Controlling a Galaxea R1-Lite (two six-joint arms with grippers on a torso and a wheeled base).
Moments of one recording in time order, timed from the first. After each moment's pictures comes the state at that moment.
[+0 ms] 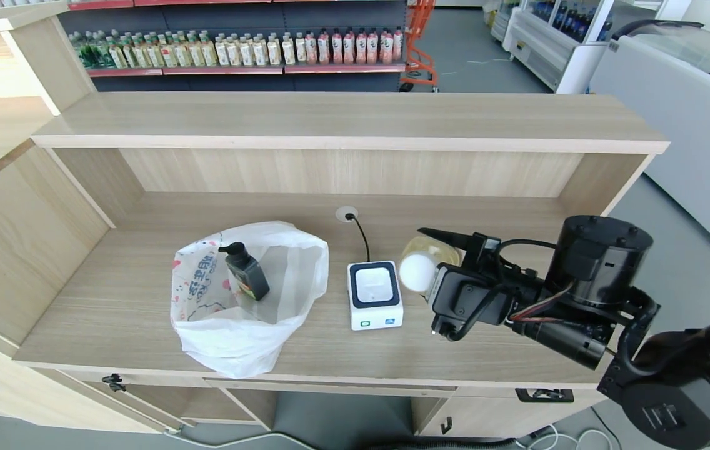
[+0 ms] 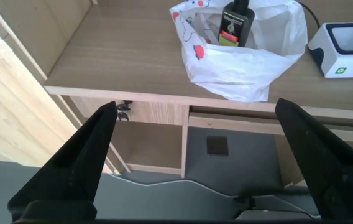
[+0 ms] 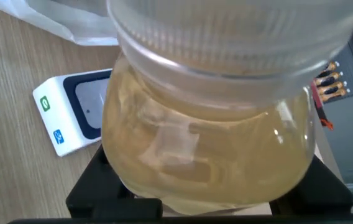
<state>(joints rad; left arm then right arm) 0.00 0.00 0.00 0.00 0.05 -0.01 0.63 1.81 -0.66 -1.15 0.15 -1.15</state>
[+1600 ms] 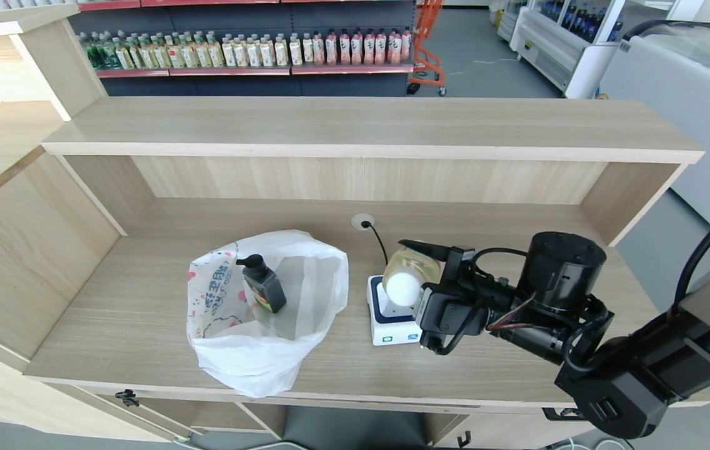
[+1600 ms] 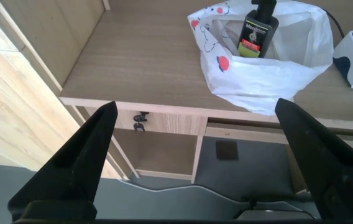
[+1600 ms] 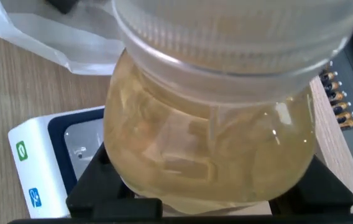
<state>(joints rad) 0.00 0.00 0.00 0.00 0.05 -0.01 0.59 1.97 -0.68 -1.32 0.29 -1.19</state>
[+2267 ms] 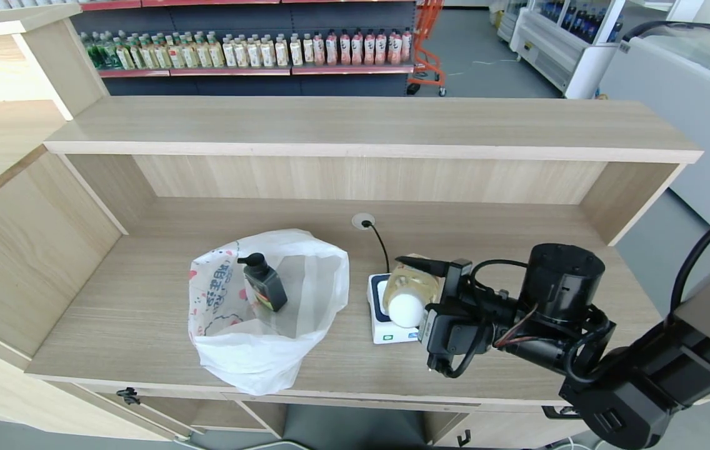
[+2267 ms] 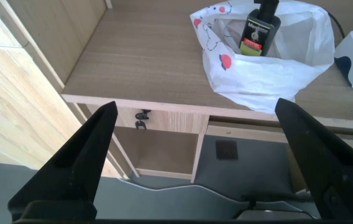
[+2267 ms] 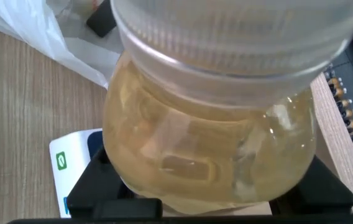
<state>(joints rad) 0.00 0.00 0.00 0.00 0.05 -0.01 0.59 1.98 -0.63 -1.33 0.36 -1.22</state>
